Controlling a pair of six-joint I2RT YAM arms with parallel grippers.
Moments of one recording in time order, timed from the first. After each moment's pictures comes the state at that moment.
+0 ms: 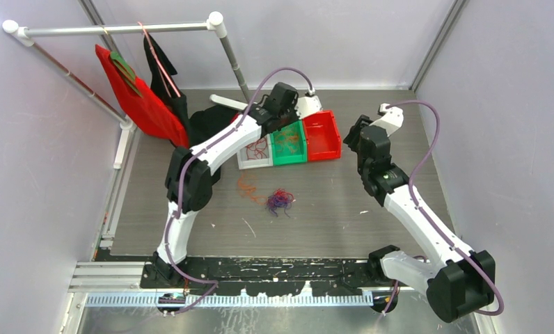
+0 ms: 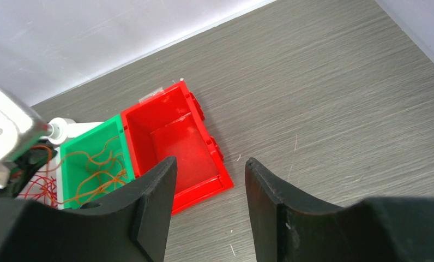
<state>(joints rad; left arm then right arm) -0.69 2.15 1.99 -0.47 -0.16 0.67 0.34 1.05 0.82 -0.04 0.53 0.44</state>
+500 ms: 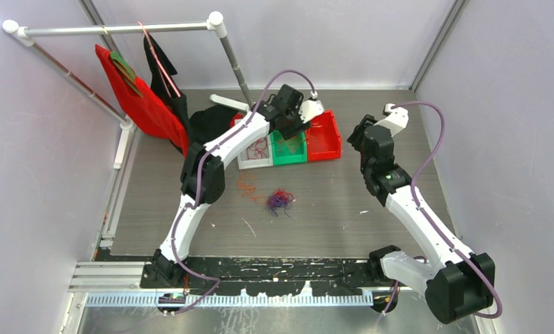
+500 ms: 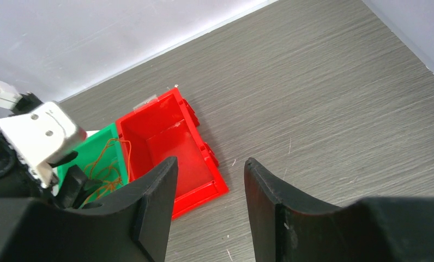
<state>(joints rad) -0.68 2.35 2.19 -0.62 -0.03 0.58 0.31 1.04 0.82 -0.03 0.53 0.45</state>
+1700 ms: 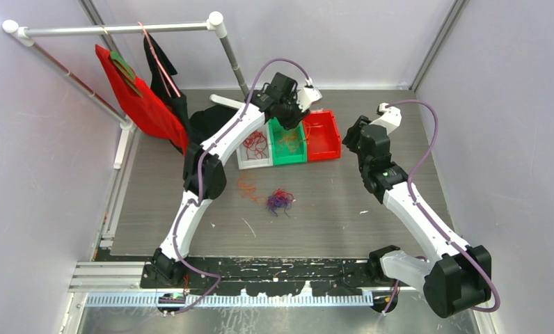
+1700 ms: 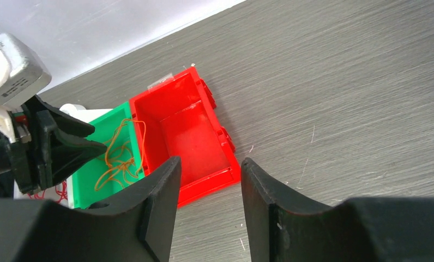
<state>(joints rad) -0.63 2.42 2.44 -0.79 0.22 0.49 0.31 1.09 0.82 -0.03 0.43 0.47</state>
